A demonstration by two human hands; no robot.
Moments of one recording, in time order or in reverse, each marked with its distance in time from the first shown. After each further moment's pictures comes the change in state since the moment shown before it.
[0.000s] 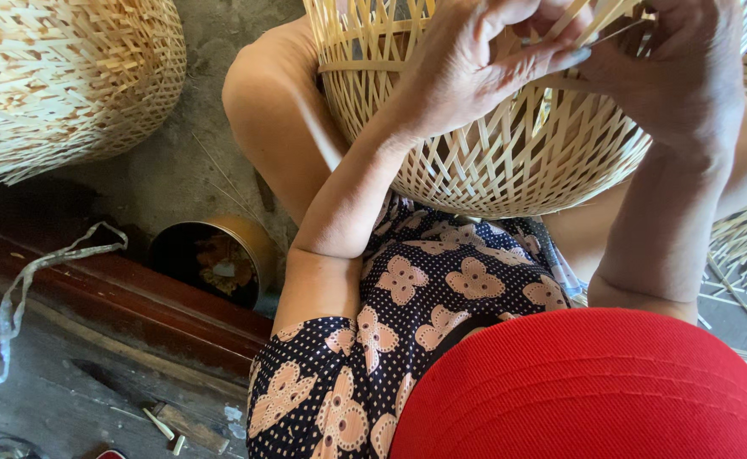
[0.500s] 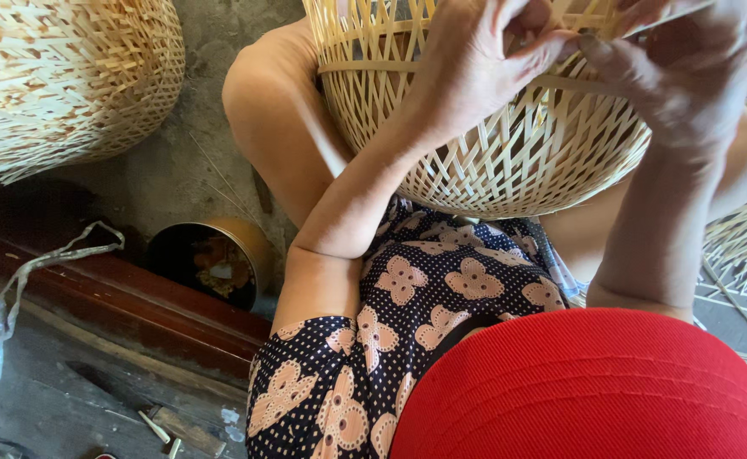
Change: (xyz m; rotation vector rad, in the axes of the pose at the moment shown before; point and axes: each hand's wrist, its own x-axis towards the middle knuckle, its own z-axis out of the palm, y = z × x) left_hand -0.019 -0.047 0.026 0.330 0.132 -0.115; right_hand -0.012 0.036 -0.007 0.235 0.126 -0.163
